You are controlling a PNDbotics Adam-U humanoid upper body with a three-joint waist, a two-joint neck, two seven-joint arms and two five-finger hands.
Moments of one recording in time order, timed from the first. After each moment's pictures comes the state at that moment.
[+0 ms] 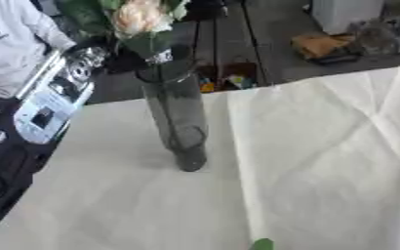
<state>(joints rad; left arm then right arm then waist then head) -1.06 0.64 -0.27 -1.42 -0.57 0.52 -0.53 -0.33 -0.36 -0.08 -1.98 0.28 -0.40 -0.54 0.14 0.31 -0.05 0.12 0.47</state>
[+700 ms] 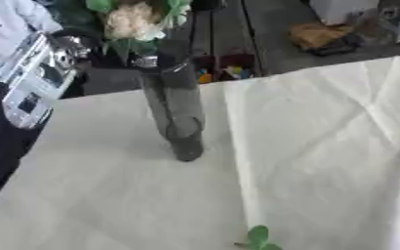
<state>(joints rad) -1.07 0.66 -0.26 -1.38 -0.76 0.39 -0.72 -0.33 -0.36 -0.08 -1.98 0.28 -0.40 -0.54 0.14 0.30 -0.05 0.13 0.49</state>
